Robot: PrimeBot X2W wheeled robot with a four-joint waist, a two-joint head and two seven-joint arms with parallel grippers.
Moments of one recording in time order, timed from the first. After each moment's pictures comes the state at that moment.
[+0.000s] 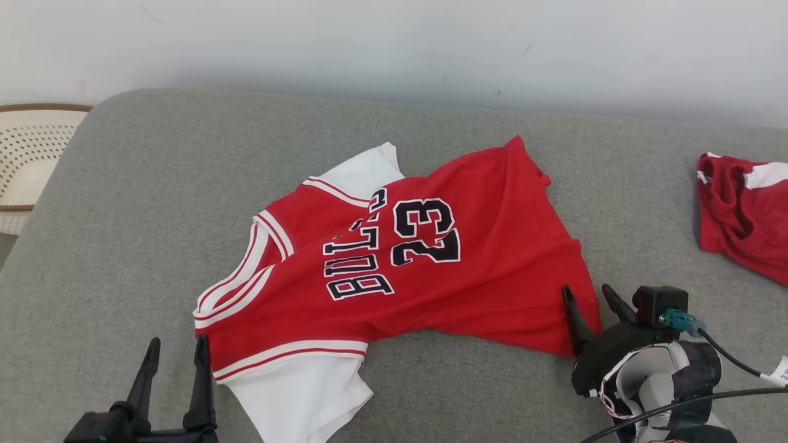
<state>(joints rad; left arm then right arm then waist) -0.11 0.06 0.05 0.11 -0.18 -0.04 -0.26 -0.49 -0.18 0.27 0.74 0.28 0.13 -0.15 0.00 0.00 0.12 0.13</state>
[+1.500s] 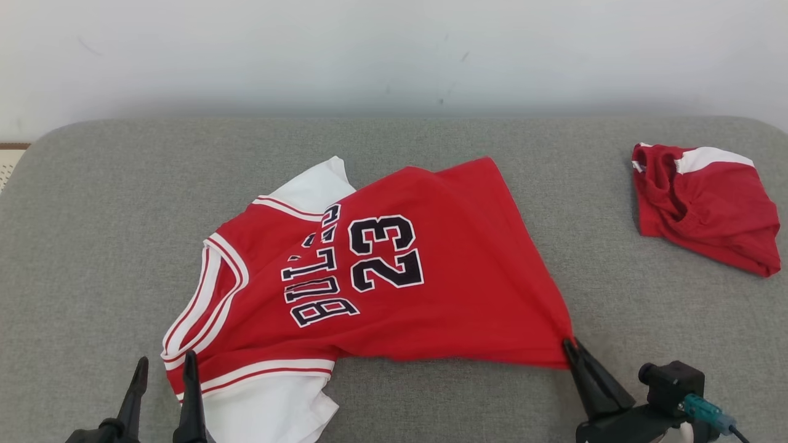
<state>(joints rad) -0.08 0.05 0.08 0.12 -0.19 -0.03 -0.26 -0.16 -0.35 0.51 0.29 0.50 0.13 -0.24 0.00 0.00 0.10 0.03</state>
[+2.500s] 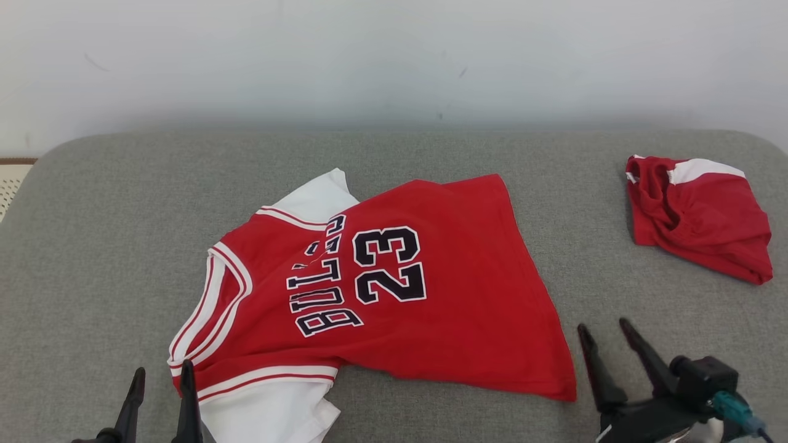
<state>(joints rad) -0.06 0.05 0.09 0.12 -0.19 -0.03 -0.26 -0.13 -0.32 0.39 0.27 0.41 0.13 -0.26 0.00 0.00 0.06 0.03</state>
